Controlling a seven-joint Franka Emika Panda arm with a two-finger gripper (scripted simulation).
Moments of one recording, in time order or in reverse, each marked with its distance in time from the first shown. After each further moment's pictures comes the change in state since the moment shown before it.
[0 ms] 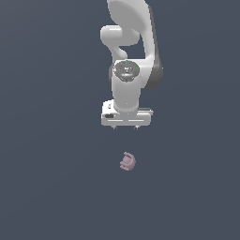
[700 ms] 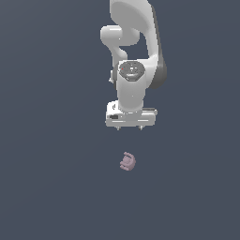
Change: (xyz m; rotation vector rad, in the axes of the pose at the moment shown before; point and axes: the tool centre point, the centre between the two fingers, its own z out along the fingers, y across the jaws) arm 0.003 -0.019 0.000 0.019 0.014 -0.018
